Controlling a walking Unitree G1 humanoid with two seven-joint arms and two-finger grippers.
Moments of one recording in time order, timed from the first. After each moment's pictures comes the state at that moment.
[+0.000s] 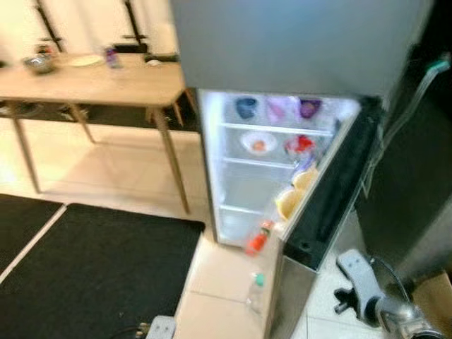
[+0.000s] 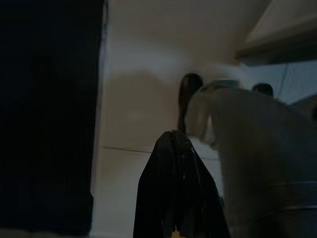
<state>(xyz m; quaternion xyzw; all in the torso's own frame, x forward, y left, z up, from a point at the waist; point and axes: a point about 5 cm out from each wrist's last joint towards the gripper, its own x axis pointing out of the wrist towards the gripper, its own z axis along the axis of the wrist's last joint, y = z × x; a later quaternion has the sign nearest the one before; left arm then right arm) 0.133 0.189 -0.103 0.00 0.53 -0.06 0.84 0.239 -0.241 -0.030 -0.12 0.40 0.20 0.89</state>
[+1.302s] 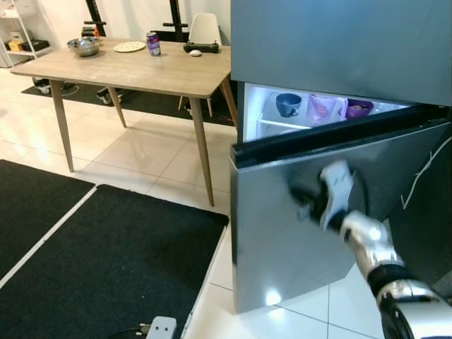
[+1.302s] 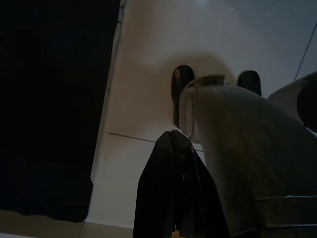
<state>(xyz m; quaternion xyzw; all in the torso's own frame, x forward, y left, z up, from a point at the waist) 0.130 0.189 -0.104 0.00 0.54 -0.06 0.84 0.379 -0.168 0.171 0.04 -0.11 0.24 0.96</state>
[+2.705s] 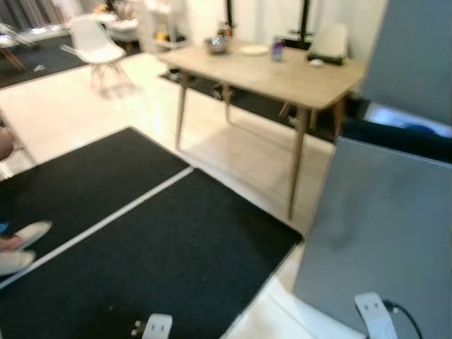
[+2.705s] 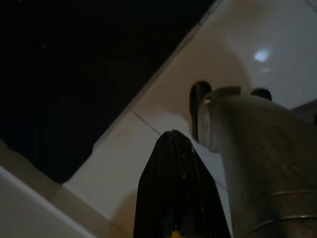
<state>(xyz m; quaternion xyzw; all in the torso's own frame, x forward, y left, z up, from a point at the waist) 0.131 0.194 -0.103 0.01 0.53 -0.04 0.85 0.180 -0.256 -0.070 -0.12 0.49 0.01 0.87</state>
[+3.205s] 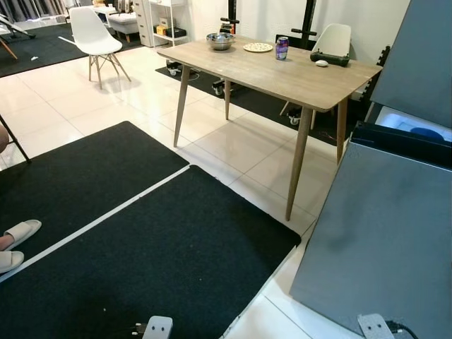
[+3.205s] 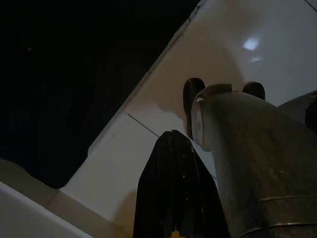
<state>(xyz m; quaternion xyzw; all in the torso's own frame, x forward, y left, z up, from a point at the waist) 0.131 0.193 -0.103 0.01 0.53 -0.05 0.85 0.140 -0.261 -0.087 -0.13 0.55 -0.01 0.83</state>
